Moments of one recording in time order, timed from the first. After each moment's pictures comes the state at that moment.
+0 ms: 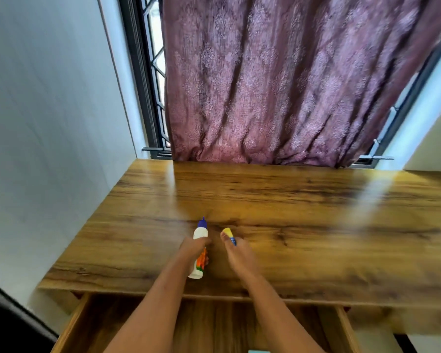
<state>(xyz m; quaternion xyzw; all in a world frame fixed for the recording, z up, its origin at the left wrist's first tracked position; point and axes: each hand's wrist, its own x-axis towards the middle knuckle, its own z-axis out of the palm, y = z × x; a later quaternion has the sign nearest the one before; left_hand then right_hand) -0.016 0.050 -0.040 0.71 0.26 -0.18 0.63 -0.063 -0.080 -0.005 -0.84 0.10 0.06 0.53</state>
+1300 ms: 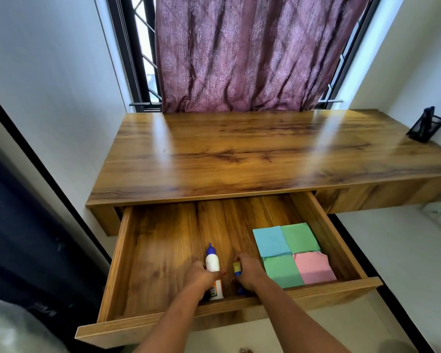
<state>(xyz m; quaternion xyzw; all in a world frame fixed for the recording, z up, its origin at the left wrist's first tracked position) -0.300 0.106 -0.115 0.81 0.19 -0.28 0.47 -0.317 -0.037 -0.111 -0.93 0.14 0.21 0.28</state>
